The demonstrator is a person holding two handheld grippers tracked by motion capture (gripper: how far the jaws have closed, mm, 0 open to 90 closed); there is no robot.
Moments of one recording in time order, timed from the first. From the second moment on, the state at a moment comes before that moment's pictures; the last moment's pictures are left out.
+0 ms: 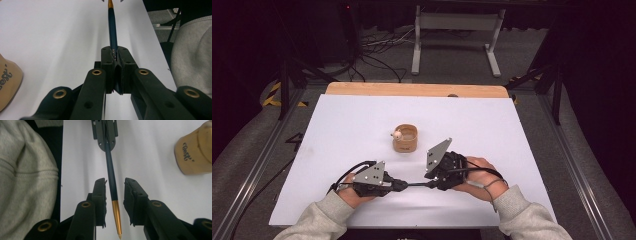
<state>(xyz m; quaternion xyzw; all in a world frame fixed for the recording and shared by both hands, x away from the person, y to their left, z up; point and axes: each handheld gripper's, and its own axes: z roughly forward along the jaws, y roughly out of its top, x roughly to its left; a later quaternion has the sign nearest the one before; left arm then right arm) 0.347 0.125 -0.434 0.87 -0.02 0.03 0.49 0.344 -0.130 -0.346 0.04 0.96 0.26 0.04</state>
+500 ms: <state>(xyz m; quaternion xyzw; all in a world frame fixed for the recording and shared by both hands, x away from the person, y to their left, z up) 0.348 0.128 -0.434 0.86 -0.02 0.03 0.51 0.342 -0.167 -0.360 0.08 0.92 0.37 0.02</state>
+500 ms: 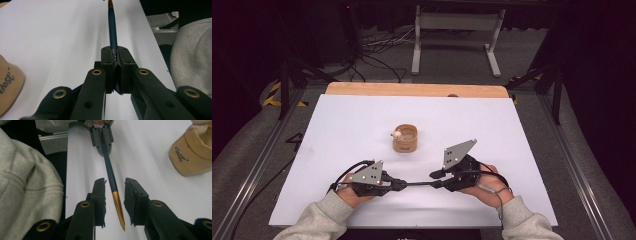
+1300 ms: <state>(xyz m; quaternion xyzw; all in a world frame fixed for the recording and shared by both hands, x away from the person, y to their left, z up) 0.348 0.131 -0.437 0.85 -0.04 0.04 0.53 0.333 -0.182 -0.381 0.07 0.90 0.43 0.04</state>
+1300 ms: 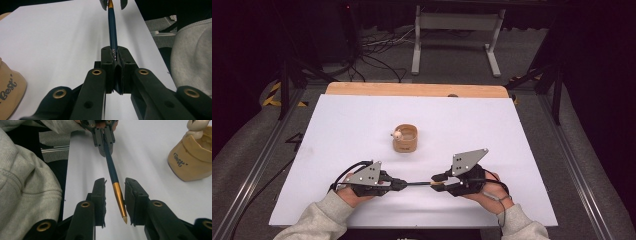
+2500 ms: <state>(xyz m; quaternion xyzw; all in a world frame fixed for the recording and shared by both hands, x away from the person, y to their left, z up) 0.350 0.130 -0.438 0.85 -0.04 0.02 0.53 0.333 -0.181 -0.387 0.04 0.90 0.43 0.03</state>
